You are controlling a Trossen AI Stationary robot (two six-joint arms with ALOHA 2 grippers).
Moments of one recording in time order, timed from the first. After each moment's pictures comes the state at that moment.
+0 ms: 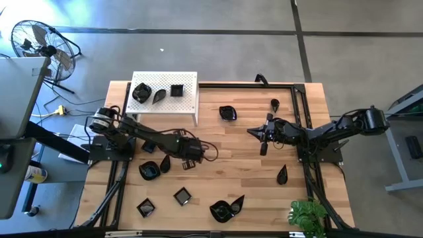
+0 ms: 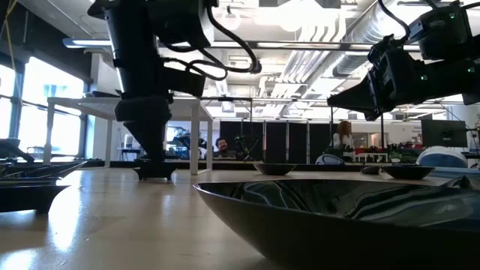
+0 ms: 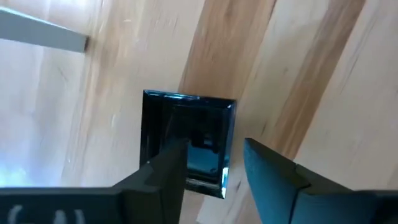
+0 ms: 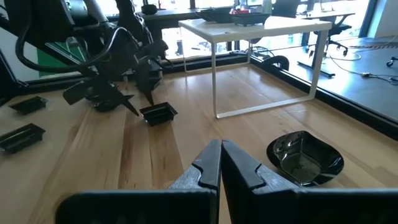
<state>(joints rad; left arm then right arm) -0.20 1.75 1.10 -0.76 -0.39 -0.47 -0.05 1.17 0.05 1.00 0.19 0.11</state>
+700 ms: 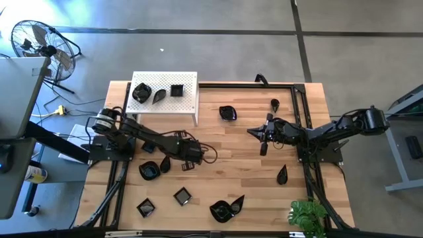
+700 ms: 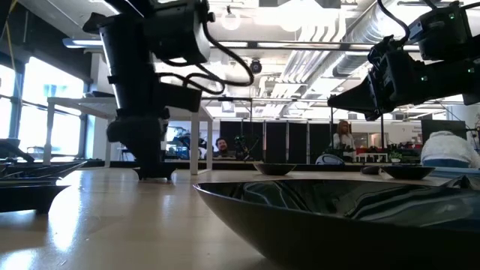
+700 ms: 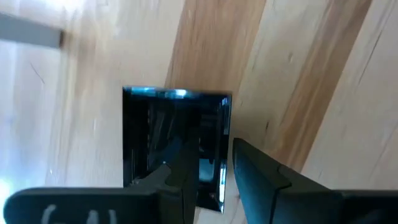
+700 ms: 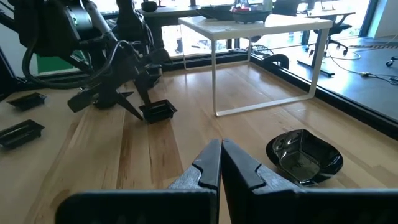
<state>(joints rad) -0.20 1.78 1.04 -0.67 -0.40 -0.42 -0.05 1.17 0.05 0.99 0.19 0.10</state>
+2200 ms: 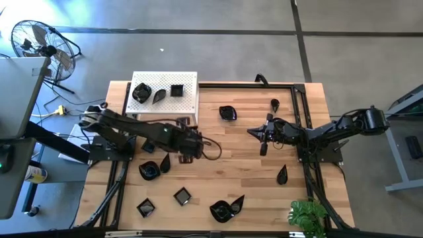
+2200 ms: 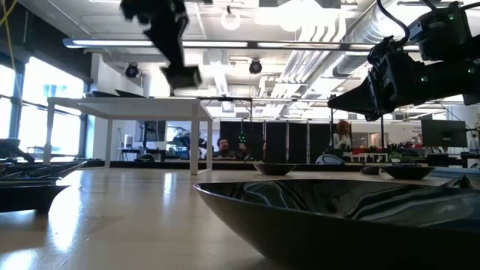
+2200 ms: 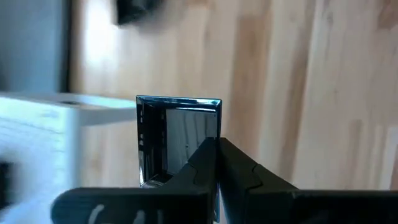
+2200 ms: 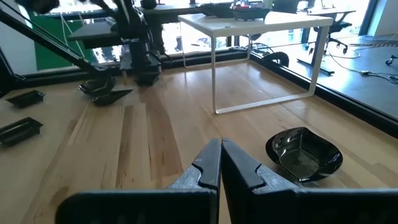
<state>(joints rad) -0.23 1.62 1.46 -1.11 -0.52 -0.20 -0.05 1.17 0.05 0.98 0.19 0.10</state>
